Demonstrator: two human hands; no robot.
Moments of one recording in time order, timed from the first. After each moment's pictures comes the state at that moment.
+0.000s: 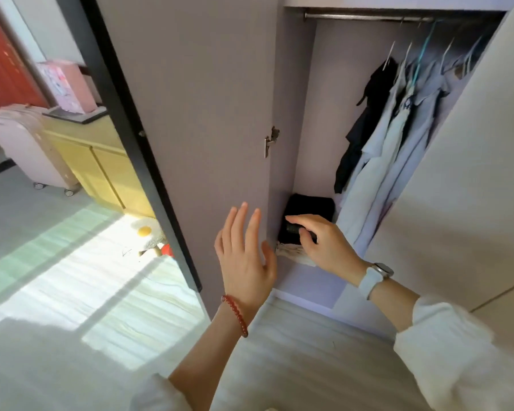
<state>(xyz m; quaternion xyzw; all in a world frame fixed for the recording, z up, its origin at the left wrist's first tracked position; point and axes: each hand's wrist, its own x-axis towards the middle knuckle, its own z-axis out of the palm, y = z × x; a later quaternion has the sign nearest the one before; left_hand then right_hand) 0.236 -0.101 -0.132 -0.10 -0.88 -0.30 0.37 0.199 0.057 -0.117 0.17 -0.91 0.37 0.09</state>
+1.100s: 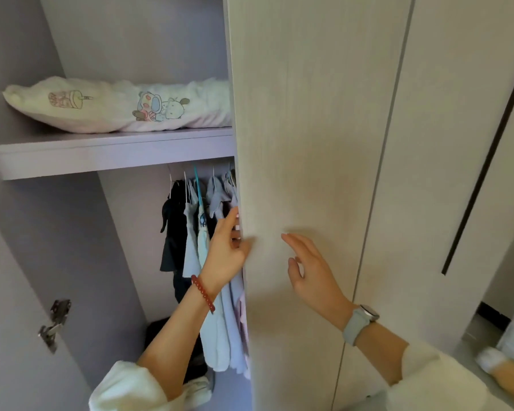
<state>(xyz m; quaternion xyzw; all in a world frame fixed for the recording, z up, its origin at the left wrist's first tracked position) 0.071 0.180 0.031 -0.45 -0.68 -0.58 0.00 0.192 0.299 -0.017 -0.10 -0.88 0.29 0.36</state>
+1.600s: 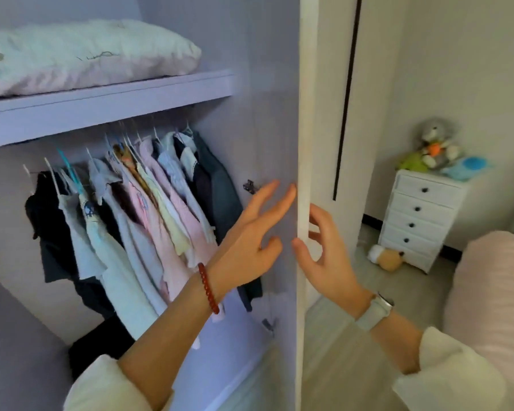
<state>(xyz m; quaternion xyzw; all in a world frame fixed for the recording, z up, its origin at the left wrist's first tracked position) 0.215 0.235 0.015 -0.75 -0.52 -0.39 -0.06 0.357 0.296 -0.031 -0.20 -0.77 0.32 0.52</state>
